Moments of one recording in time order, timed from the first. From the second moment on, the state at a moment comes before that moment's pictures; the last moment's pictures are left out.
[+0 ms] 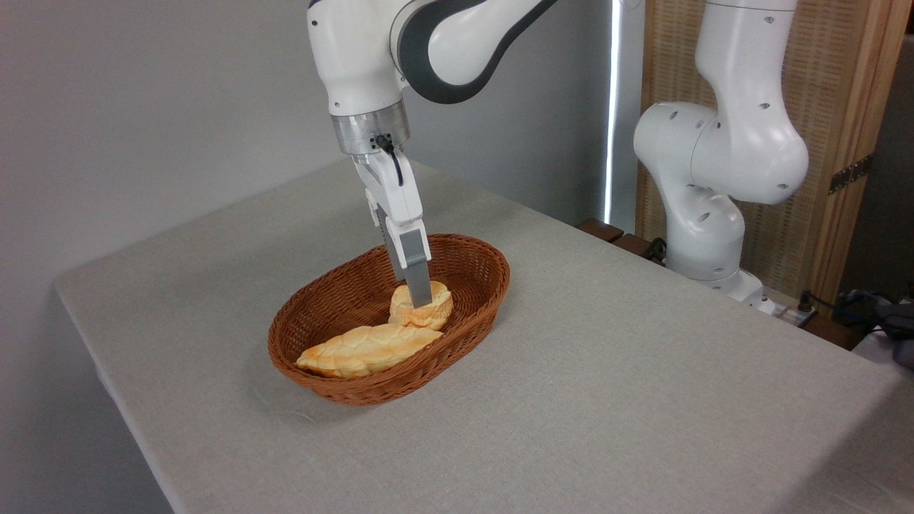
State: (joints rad) arm -0.01 -0.22 -0.36 -2.25 0.04 2.01 0.73
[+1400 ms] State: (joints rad) arm -0.01 -0.19 -0.37 -2.25 0.13 2.06 0.74
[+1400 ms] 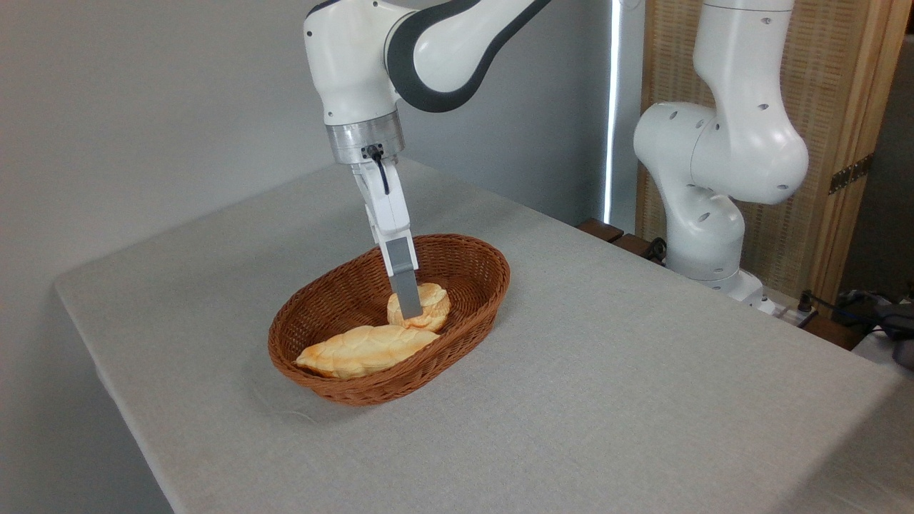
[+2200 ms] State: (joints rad) arm 0.00 -0.19 -0.36 -2.20 0.11 2.06 0.74
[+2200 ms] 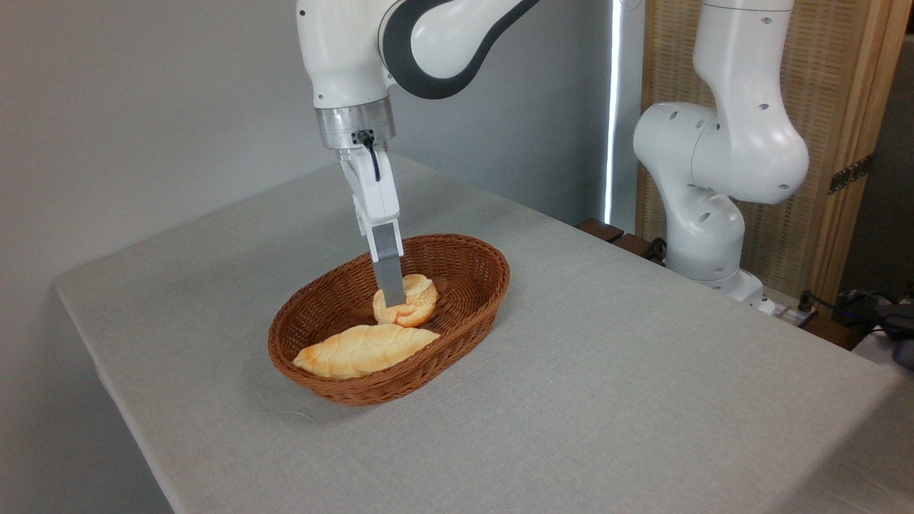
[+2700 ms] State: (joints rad) arm 0.00 -0.20 -0.17 -1.99 0.11 1.87 0.90
